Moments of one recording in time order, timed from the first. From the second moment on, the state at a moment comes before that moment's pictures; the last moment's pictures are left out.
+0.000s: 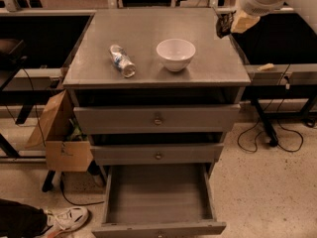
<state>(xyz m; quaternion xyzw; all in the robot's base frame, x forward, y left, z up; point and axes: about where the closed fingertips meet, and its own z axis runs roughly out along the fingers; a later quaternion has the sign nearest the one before) 0.691 -0.225 1.034 -0.58 0.66 -0.34 0.32</state>
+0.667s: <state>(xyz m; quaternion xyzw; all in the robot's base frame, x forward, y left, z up) 0.755 -0.252 1.000 -0.60 0.64 -0.28 0.38</state>
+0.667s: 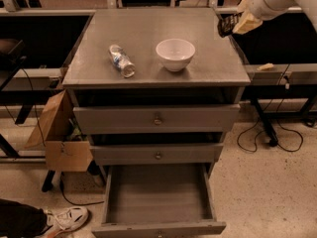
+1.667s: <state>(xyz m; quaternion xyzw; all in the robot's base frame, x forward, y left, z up) 0.783 -0.234 0.930 -0.64 0.63 -0.21 0.38</state>
